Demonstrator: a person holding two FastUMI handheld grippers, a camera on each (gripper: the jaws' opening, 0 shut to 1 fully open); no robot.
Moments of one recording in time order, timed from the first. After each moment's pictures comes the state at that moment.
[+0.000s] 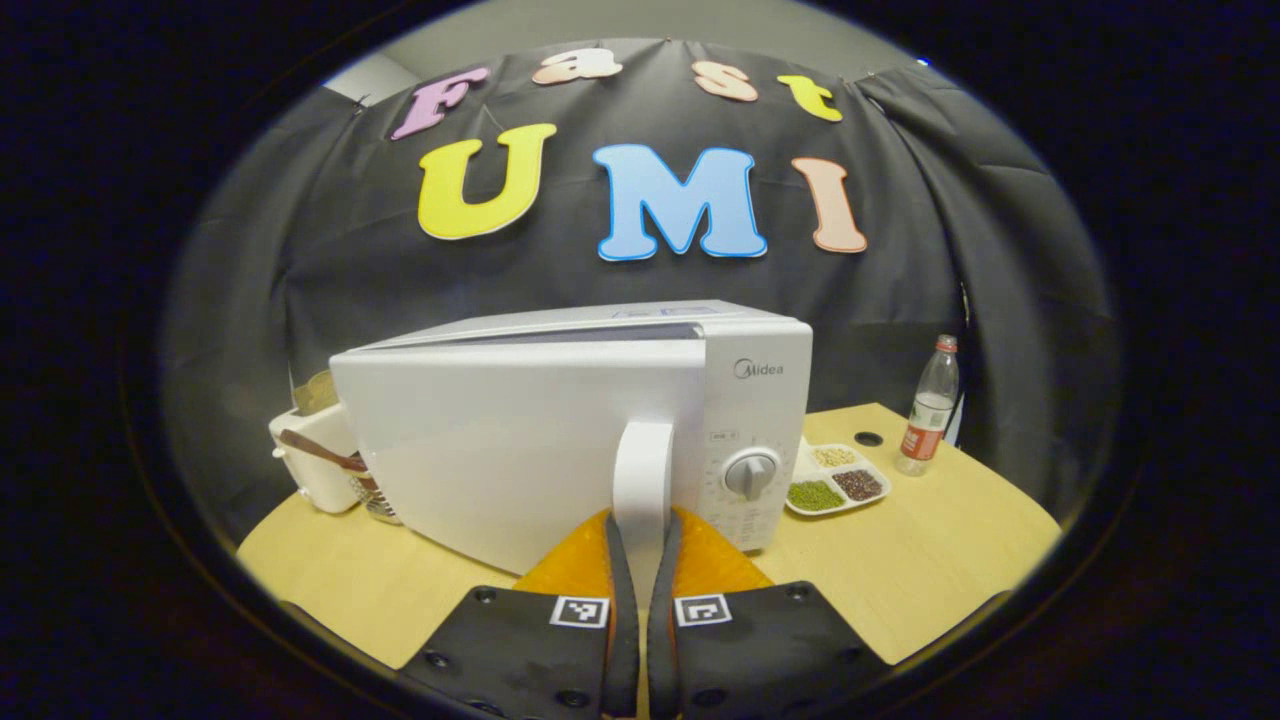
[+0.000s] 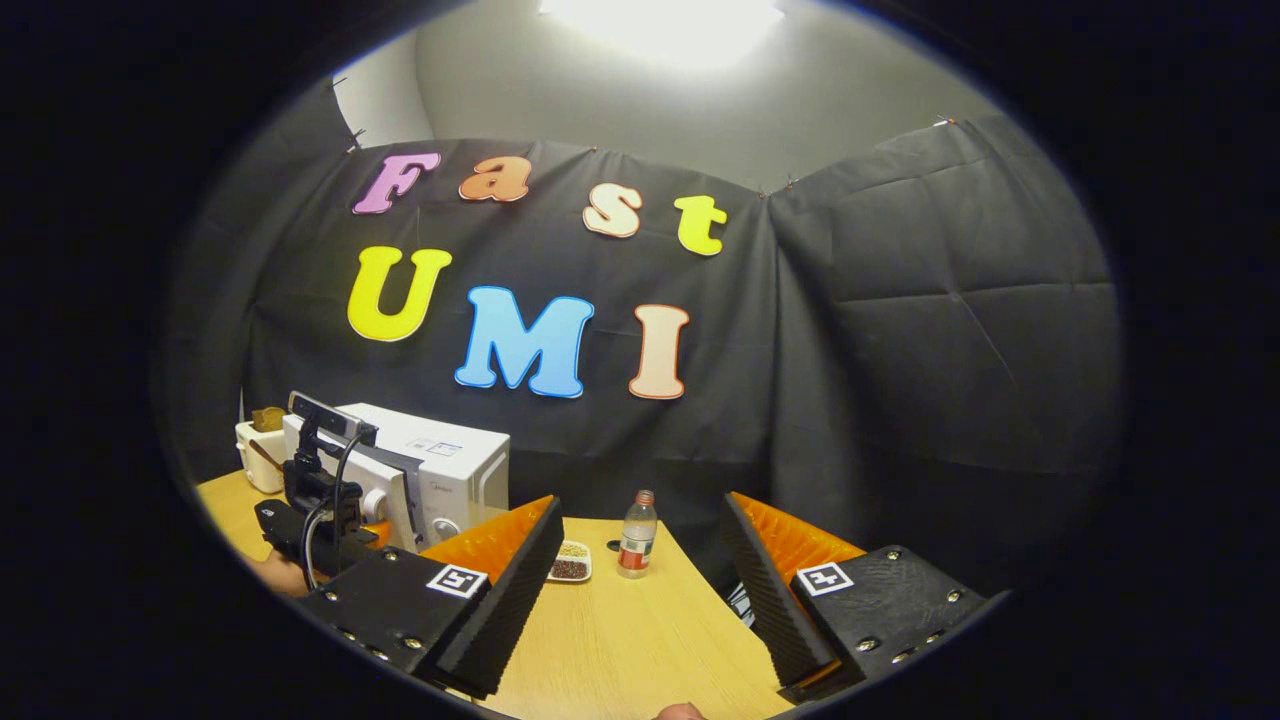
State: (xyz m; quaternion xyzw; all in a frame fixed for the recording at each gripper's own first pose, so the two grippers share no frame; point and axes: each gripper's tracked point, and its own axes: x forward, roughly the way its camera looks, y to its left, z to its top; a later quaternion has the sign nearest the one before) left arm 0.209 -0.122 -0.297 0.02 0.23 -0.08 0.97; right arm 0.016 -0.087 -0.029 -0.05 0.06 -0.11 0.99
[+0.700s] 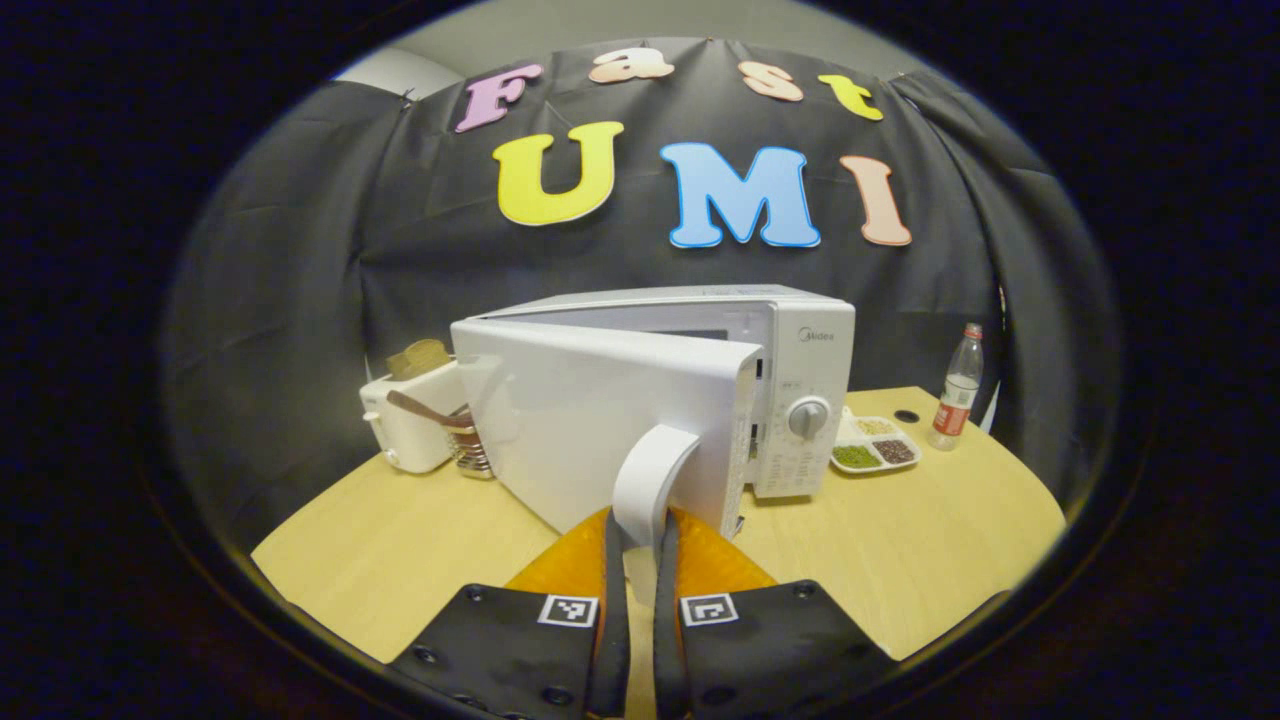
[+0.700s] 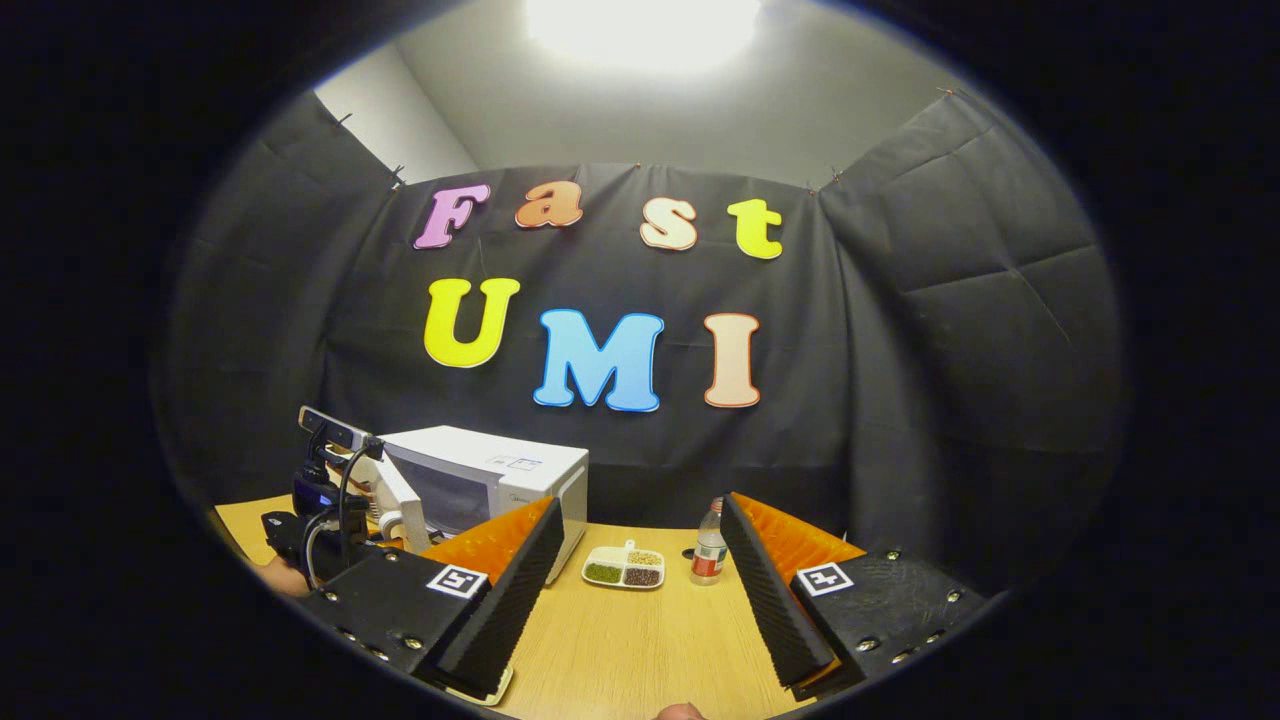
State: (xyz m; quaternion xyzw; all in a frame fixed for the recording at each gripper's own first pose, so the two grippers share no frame) left arm 0.123 -0.046 -0.281 0.03 0.25 0.02 0.97; right arm 0.005 -0.066 -0.034 -0.01 0.04 0.02 1.00
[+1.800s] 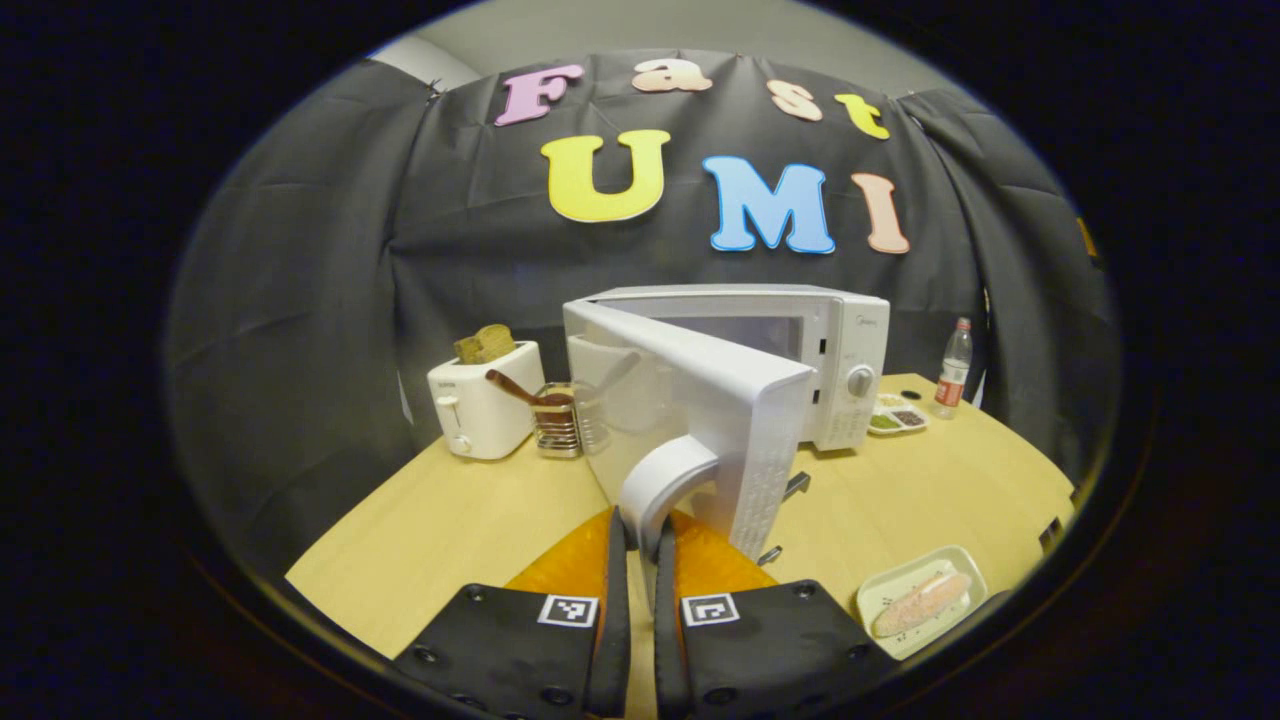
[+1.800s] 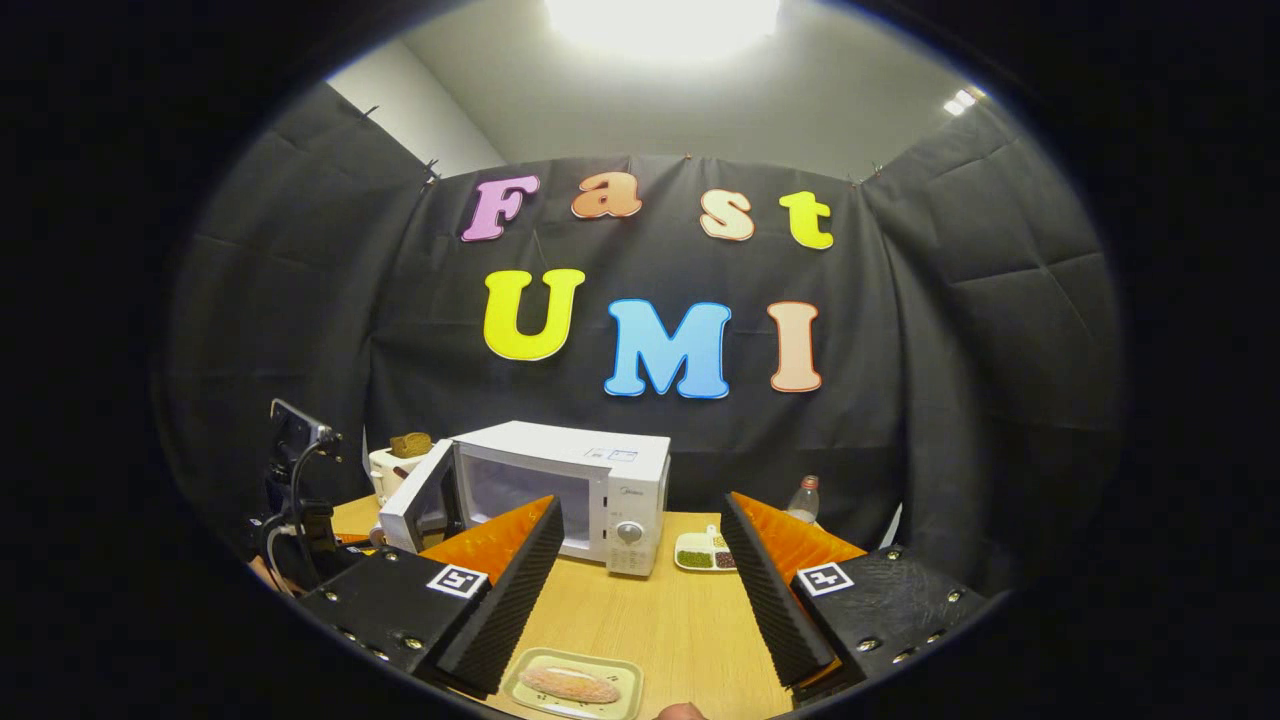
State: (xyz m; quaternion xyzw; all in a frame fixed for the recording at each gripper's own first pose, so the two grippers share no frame) left arm 0.051 0.105 -0.269 0.02 0.25 -0.02 0.97; right arm -0.014 0.086 -0.038 0.00 0.06 0.04 1.00
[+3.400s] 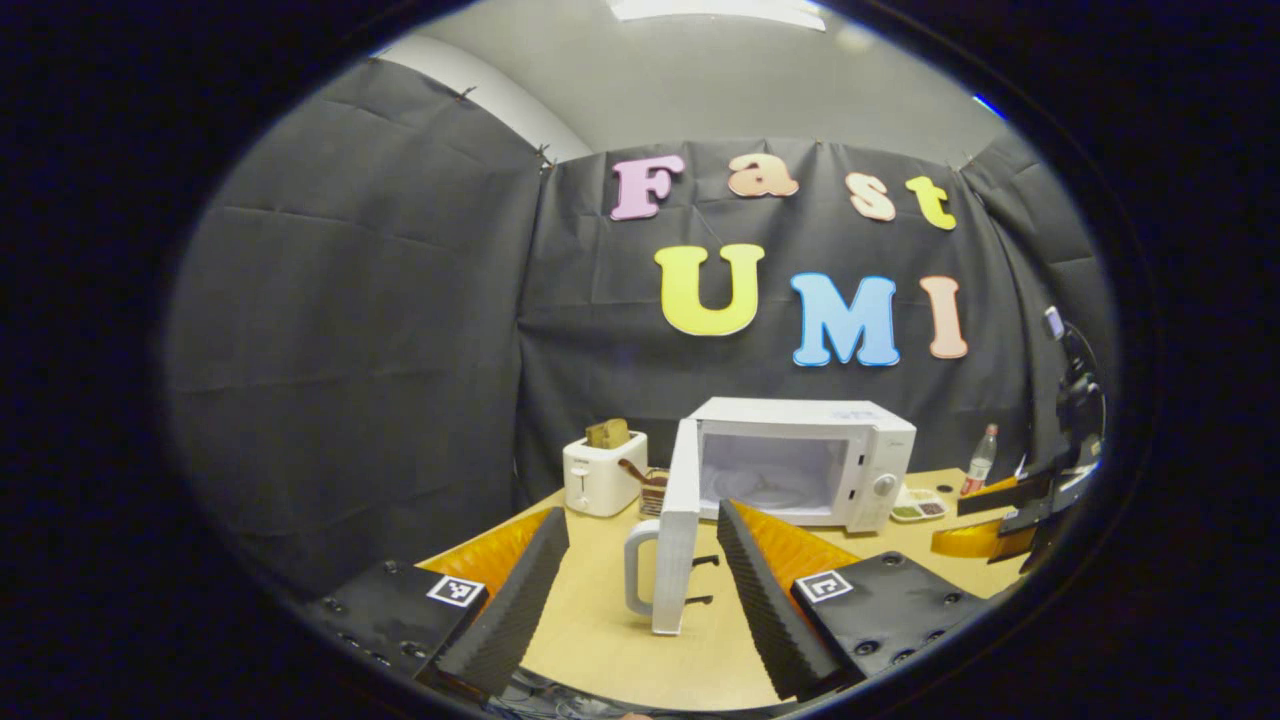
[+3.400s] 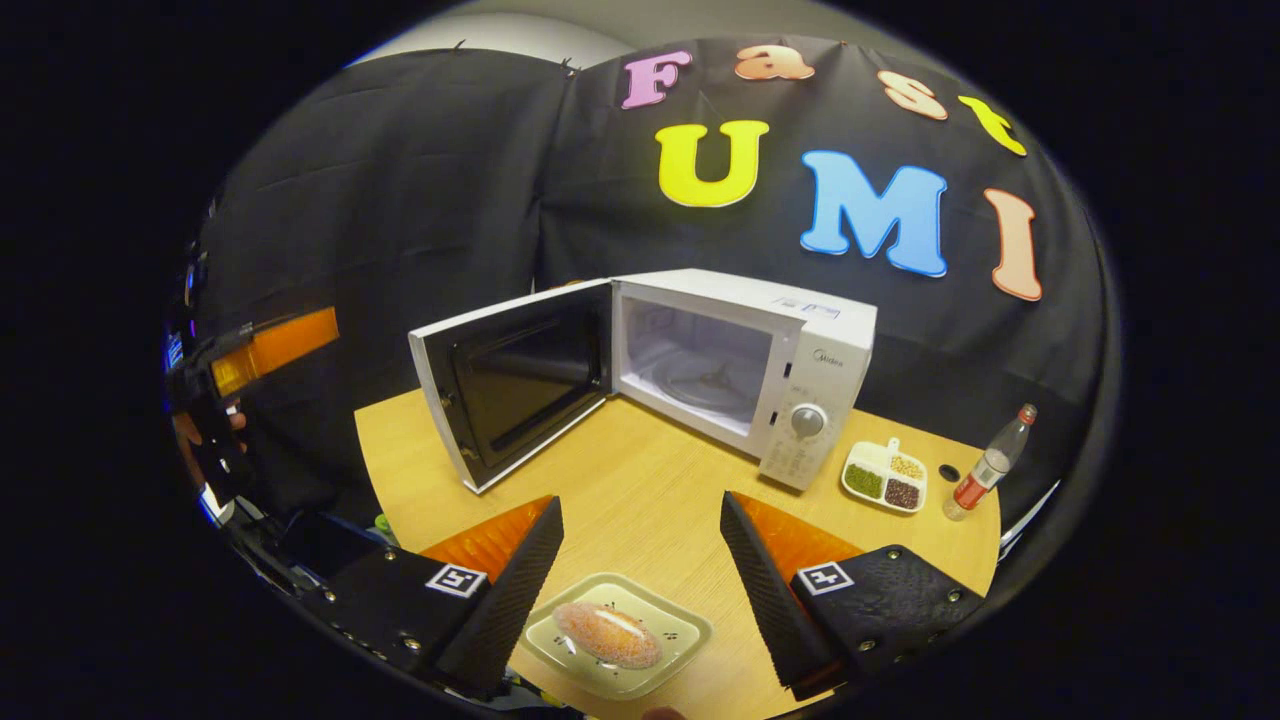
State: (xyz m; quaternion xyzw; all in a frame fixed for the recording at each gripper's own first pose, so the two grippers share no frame) left arm -0.068 0.151 -0.097 0.00 0.12 0.12 0.99; right arm 0.008 0.156 -0.196 -0.06 0.27 0.36 0.89
